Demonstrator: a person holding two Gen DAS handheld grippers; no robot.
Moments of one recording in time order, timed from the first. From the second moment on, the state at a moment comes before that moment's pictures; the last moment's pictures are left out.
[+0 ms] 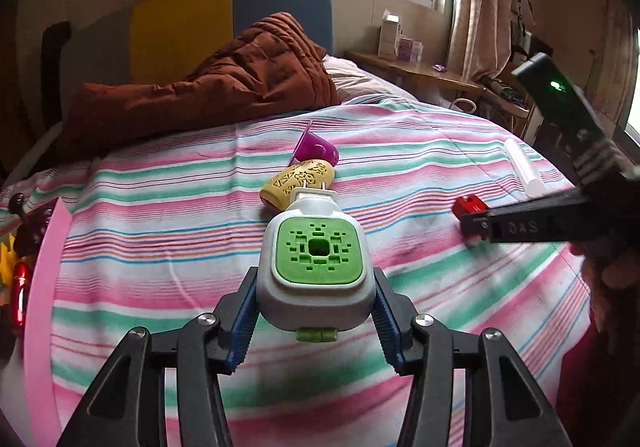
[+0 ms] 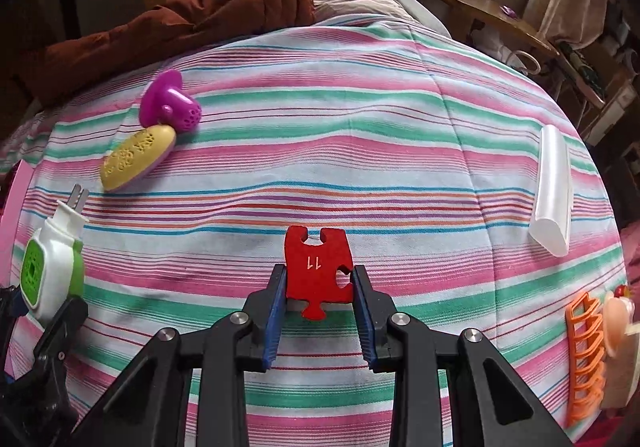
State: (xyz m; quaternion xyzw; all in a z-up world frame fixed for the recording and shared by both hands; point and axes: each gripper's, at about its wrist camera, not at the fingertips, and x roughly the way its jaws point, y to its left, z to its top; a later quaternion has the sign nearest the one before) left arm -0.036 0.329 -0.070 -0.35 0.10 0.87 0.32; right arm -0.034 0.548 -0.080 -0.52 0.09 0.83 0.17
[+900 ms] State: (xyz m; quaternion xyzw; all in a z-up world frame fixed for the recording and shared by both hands) left arm 0.010 0.199 -0.024 -0.33 0.03 0.89 0.30; right arm -0.034 0.498 -0.065 -0.49 0.00 0.87 0.11
